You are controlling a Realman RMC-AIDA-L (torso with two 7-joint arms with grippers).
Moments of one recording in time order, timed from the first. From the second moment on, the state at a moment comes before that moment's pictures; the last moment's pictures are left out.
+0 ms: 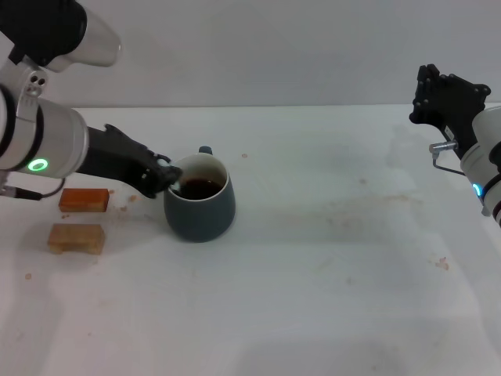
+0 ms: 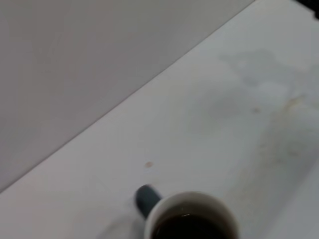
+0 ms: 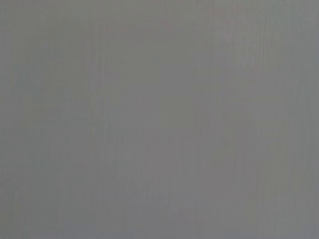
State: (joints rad) left arm -0.42 -2.06 1.39 1.65 -0.66 -1.39 0.64; right arm 0.57 2.06 1.06 0.41 -2.41 -0.79 -0.06
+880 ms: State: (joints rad) left arm -0.43 -2.06 1.47 1.56 -0.71 -1.13 0.65; right arm 0.54 2.06 1.06 0.43 -2.41 -0.79 -0.06
